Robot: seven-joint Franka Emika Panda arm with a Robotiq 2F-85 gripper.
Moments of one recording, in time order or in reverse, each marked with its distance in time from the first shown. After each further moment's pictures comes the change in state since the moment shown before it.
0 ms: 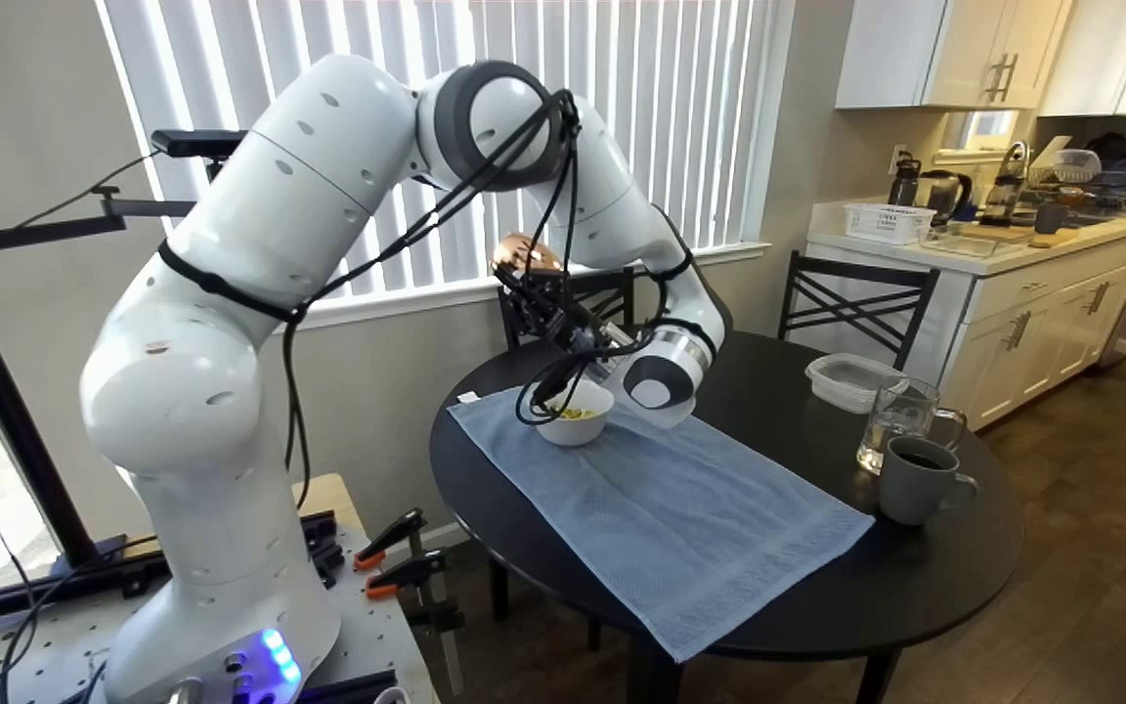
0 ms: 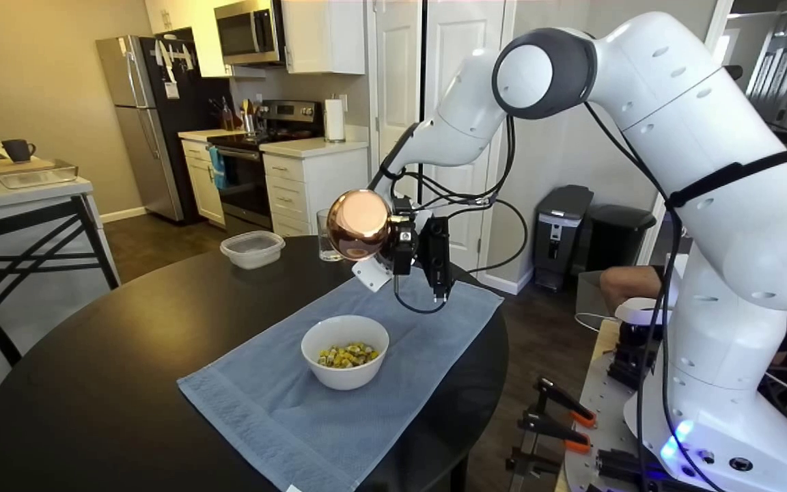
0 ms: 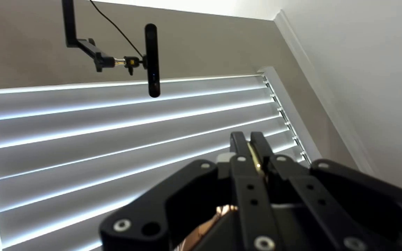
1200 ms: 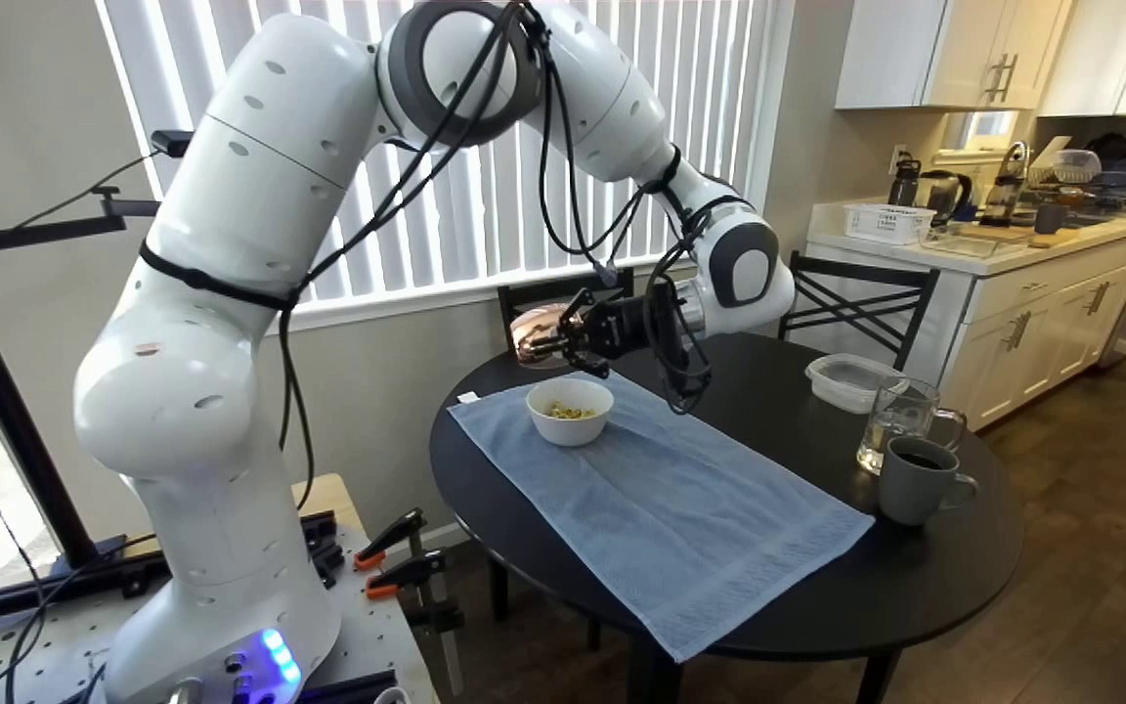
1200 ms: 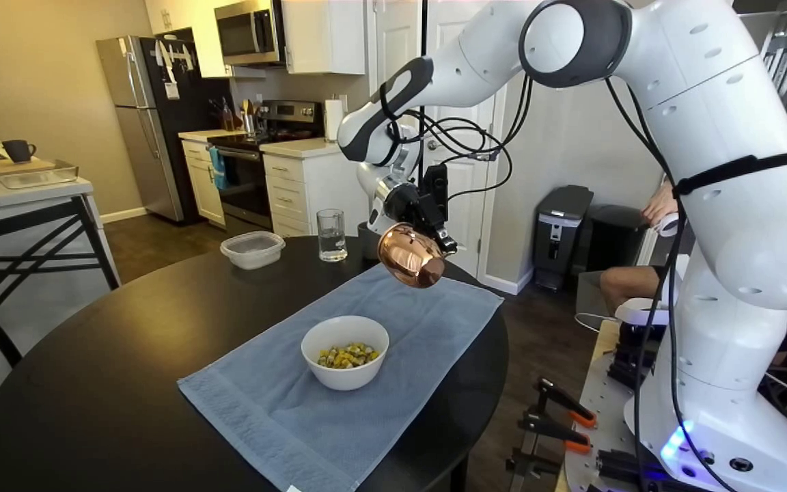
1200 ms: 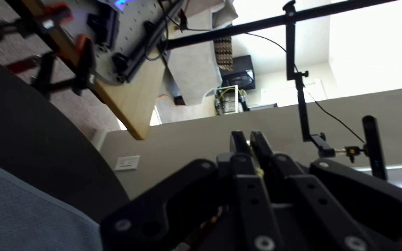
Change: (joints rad) arm -0.054 -0.143 0.003 0.249 -0.778 0.331 0.008
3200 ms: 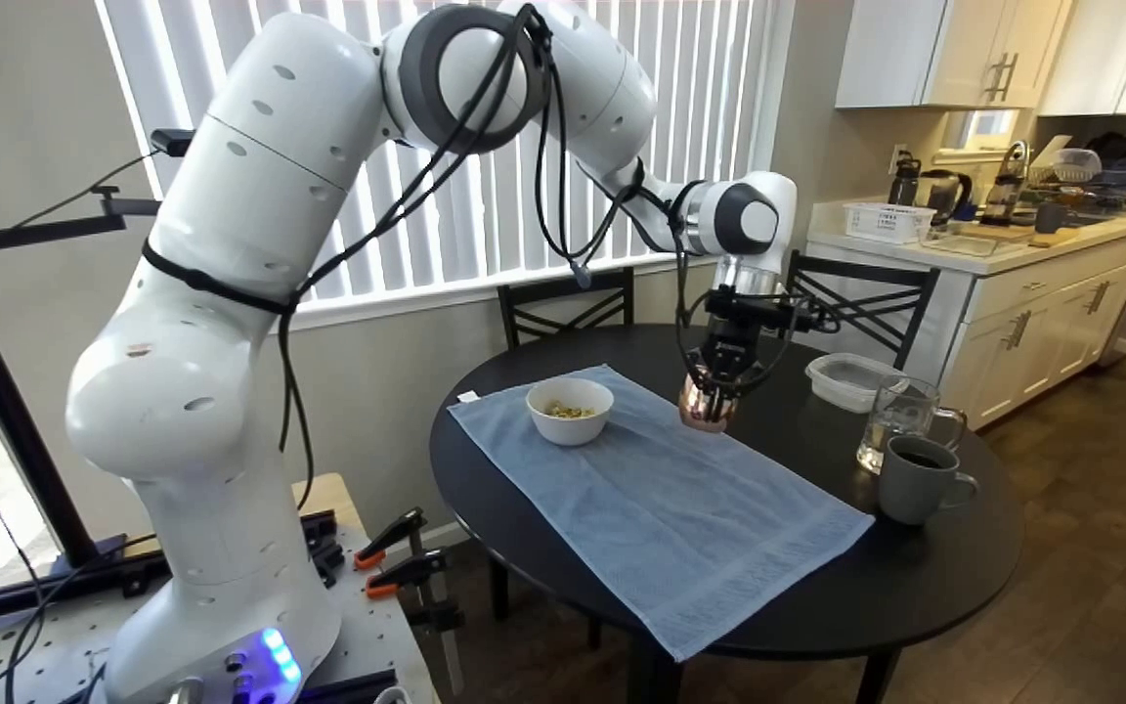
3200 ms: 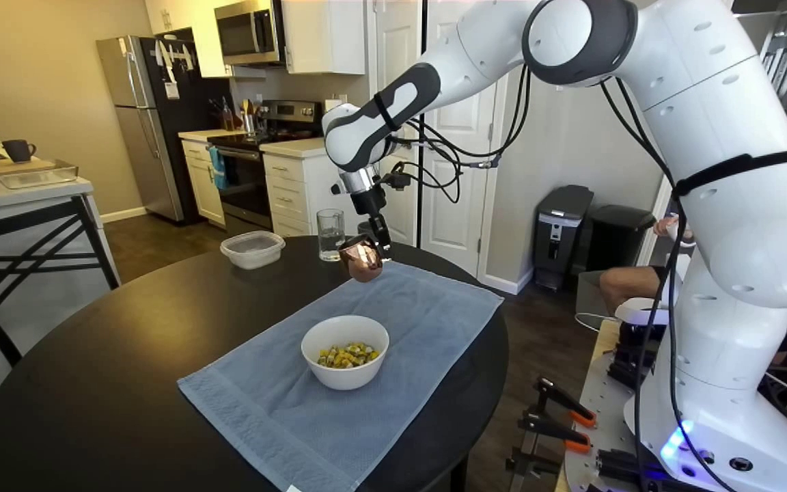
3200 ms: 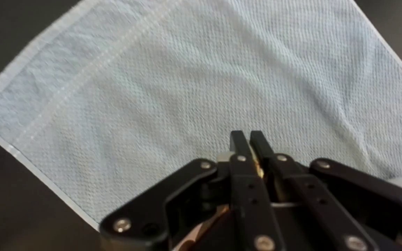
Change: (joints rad) arm -0.044 0.003 0.148 0.075 -0.576 0.926 0.258
